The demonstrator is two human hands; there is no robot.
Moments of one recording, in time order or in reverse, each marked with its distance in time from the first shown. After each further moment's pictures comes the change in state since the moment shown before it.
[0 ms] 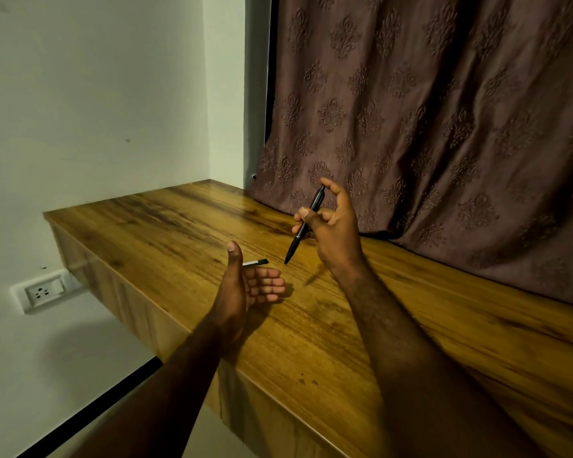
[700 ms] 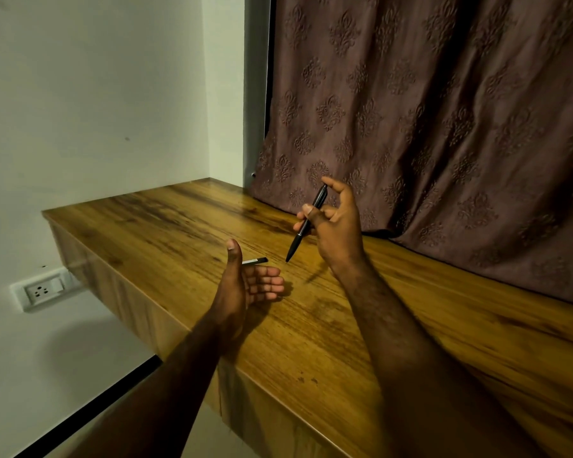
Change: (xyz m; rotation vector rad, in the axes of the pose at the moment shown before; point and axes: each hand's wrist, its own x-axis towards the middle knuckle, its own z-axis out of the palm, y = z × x) left_hand 0.001 -0.002 -0.001 0.017 0.001 0.012; right_hand -0.002 -0.006 0.000 0.049 0.025 0.005
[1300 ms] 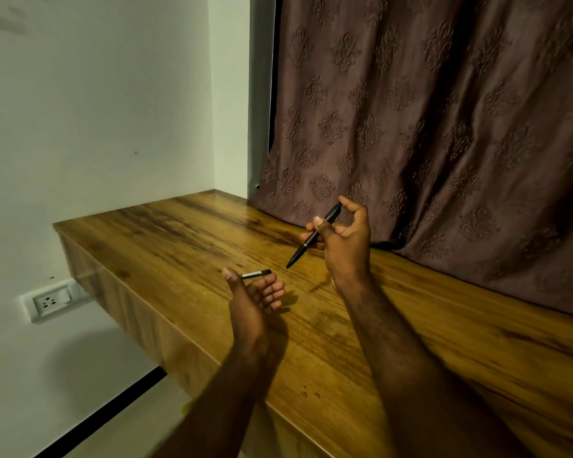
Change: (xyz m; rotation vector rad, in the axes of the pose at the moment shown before) left_hand -0.009 -0.007 0.028 -0.265 0.325 0.073; right_hand -0.003 -0.001 0.002 0.153 0.144 0.023
